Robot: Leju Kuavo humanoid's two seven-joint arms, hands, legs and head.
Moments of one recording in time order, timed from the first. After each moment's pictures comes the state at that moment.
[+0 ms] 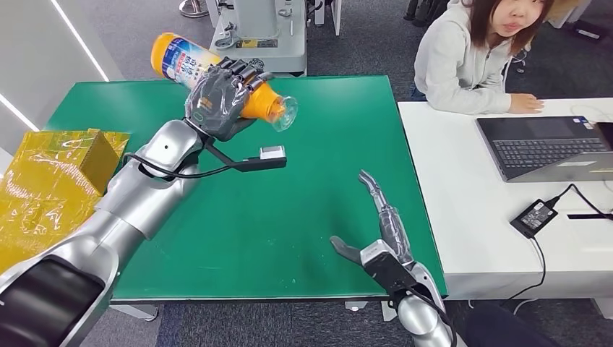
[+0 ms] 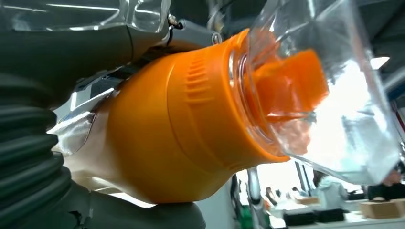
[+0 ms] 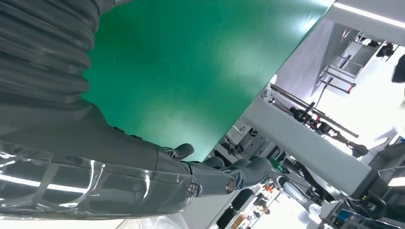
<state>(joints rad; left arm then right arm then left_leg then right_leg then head) -1.04 0.01 -0.86 -0.63 -1.20 0.60 -0.18 -0.12 -0.05 0.43 -1.44 0.35 -0.19 -0.62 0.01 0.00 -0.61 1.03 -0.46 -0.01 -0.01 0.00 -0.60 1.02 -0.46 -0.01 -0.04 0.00</state>
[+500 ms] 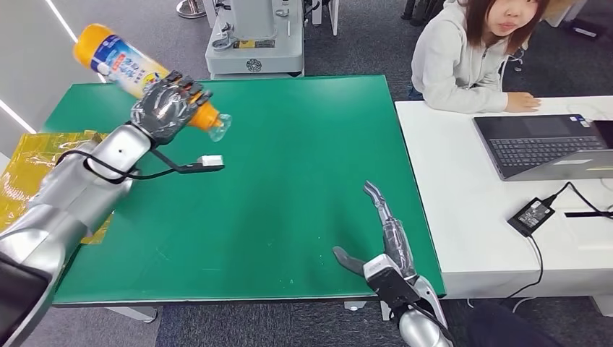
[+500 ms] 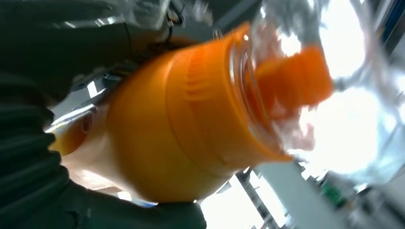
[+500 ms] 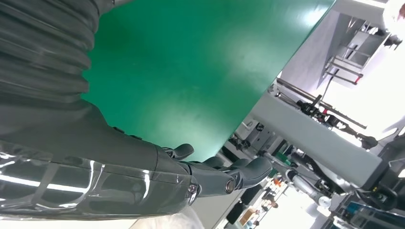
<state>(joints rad) -1.08 0.27 -0.99 -0.53 -1.41 0.62 -0.07 -0.05 -0.05 0.43 -1.48 0.35 -0.23 -0.64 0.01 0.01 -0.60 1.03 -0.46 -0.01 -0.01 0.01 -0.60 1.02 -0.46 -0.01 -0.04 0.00</state>
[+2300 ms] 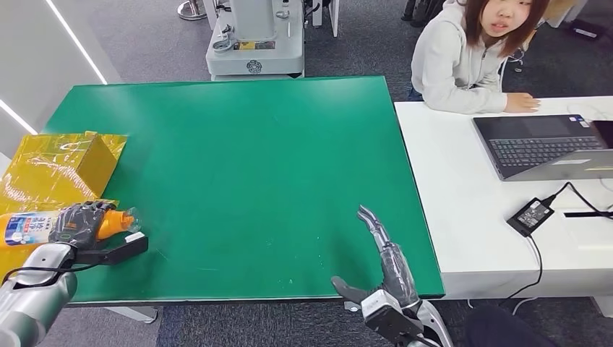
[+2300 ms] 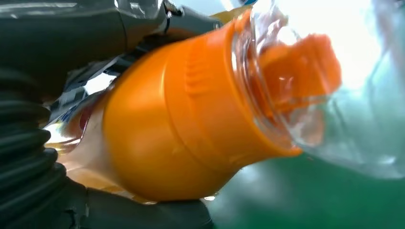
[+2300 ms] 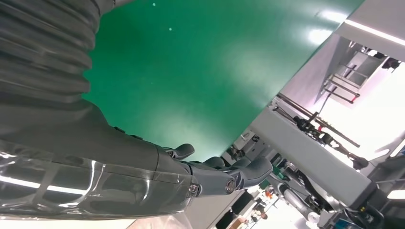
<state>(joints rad) -0.61 0.43 -0.36 -0.32 -1.34 0.49 -0.14 0.07 -0.10 0.47 -1.58 0.41 -0.23 -0.64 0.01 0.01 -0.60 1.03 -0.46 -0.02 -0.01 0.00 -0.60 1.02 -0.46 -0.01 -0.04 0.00</state>
